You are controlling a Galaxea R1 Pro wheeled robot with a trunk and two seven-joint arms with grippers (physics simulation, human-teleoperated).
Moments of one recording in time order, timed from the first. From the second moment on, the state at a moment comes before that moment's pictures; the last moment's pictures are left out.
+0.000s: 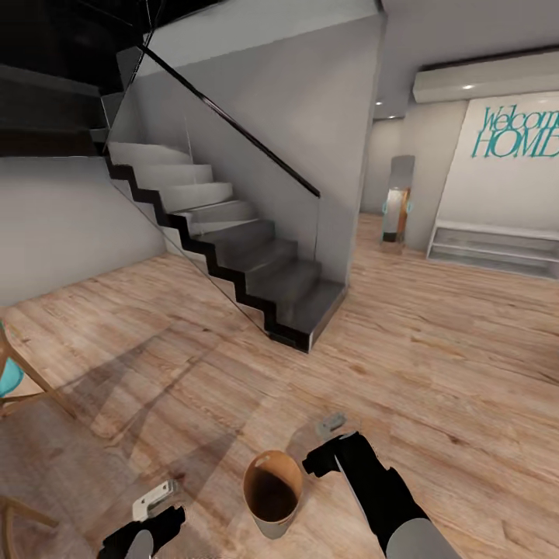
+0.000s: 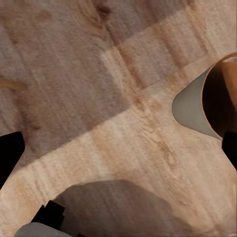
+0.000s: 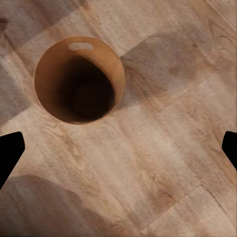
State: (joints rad) left arm -0.11 0.01 -0.02 -1.15 0.64 0.52 0.52; right arm -0.52 0.14 0.15 -0.81 0.33 0.68 0.24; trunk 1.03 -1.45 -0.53
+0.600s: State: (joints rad) left arm -0.12 0.01 -0.03 -1.08 0.63 0.51 0.51; right arm -0.52 0.14 0.13 -0.72 0.32 0.68 0.24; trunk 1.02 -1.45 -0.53
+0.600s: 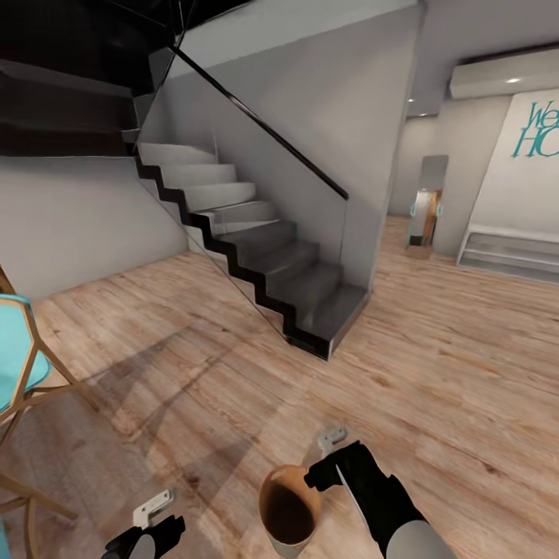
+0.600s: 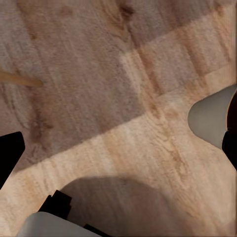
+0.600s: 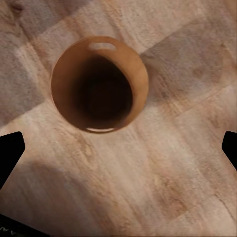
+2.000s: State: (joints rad) left arm -0.15 0.02 0.00 -1.08 0.73 0.51 0.57; right arm -0.70 0.14 -0.11 -0.36 0.07 0.57 -0.02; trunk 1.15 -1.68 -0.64
